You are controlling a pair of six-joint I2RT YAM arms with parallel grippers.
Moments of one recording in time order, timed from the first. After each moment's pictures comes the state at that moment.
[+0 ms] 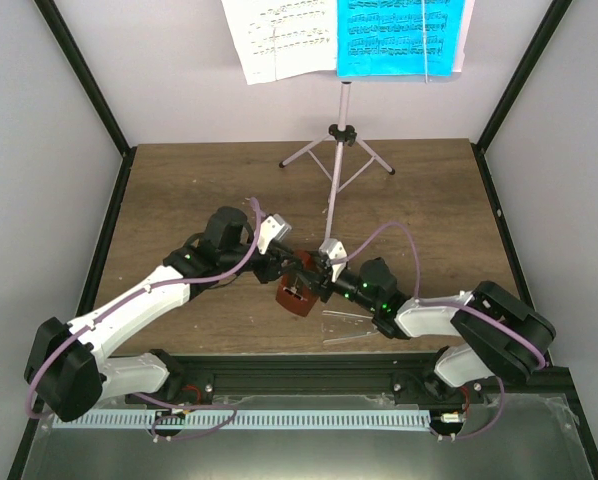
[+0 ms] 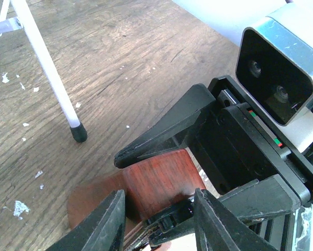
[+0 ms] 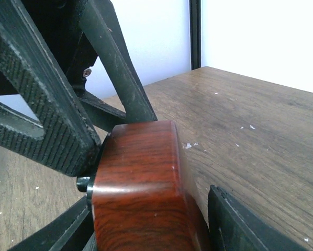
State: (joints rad) left arm -0.67 1.21 0.86 -0.24 0.49 -0.08; right arm 0.80 1.42 0.35 1.01 -0.22 0.09
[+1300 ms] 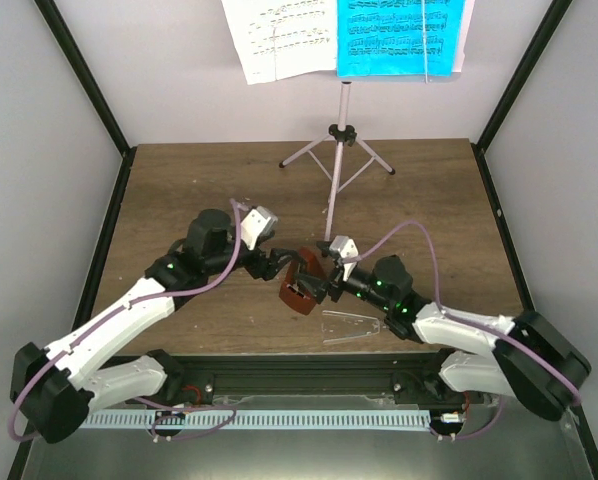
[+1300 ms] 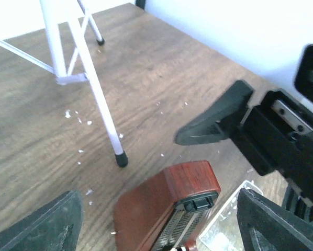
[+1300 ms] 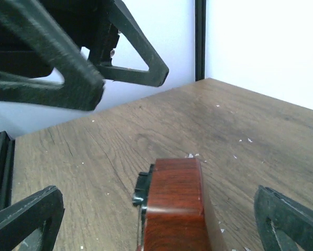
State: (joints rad) left arm -0.67 1.09 0.84 -0.22 0.34 -0.08; right arm 0.77 1.22 0.35 0.82 -0.29 0.07
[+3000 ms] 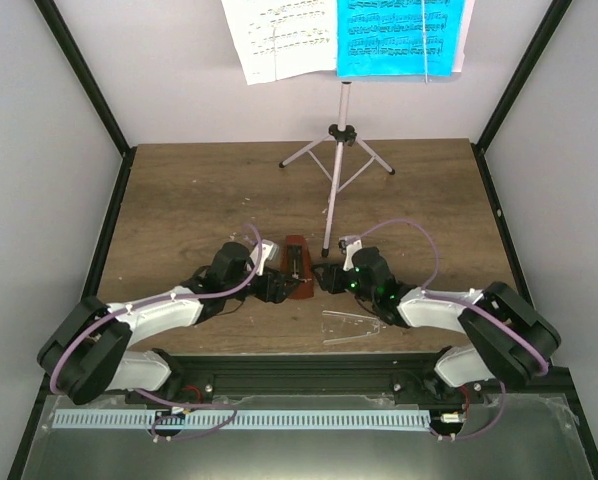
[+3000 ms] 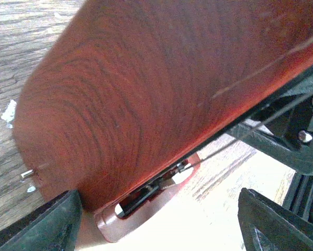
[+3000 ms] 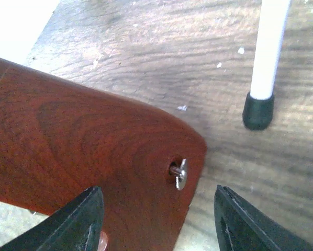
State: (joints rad) left arm -0.68 1.32 0.49 0.23 0.38 -0.44; right arm 0.72 1.37 0.41 0.47 -0.12 0.60
